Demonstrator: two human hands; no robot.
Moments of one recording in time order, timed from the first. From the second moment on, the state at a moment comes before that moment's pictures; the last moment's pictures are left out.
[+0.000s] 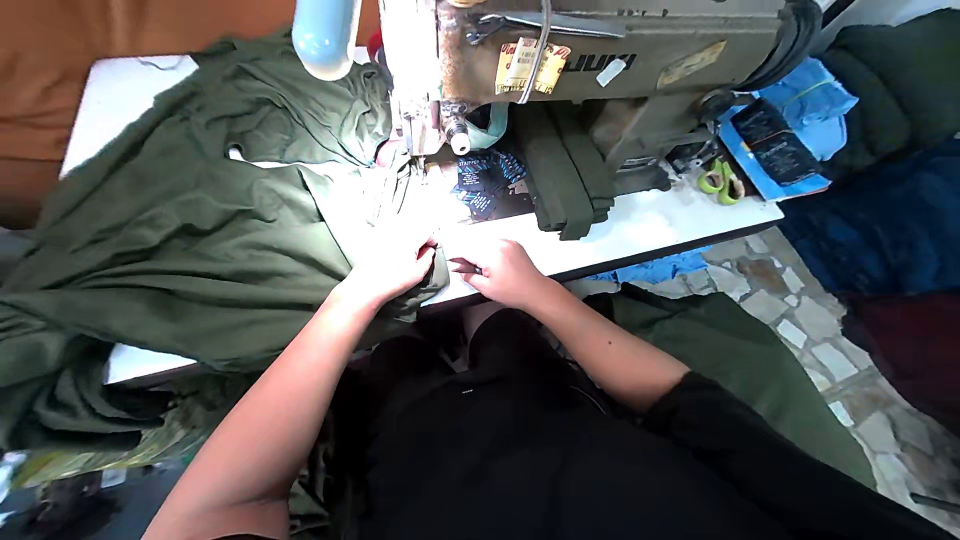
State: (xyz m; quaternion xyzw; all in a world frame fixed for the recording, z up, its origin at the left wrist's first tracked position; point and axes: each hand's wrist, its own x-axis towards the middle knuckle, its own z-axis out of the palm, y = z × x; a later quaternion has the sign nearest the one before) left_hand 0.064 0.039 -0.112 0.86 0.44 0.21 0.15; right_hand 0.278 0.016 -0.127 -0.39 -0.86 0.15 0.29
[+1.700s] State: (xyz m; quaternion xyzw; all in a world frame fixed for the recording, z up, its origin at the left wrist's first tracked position) left_hand 0.059 0.028 -0.144 0.88 0.39 0.25 0.00; right_hand 0.498 0.086 -0.144 -0.68 -0.63 -0.18 0.31
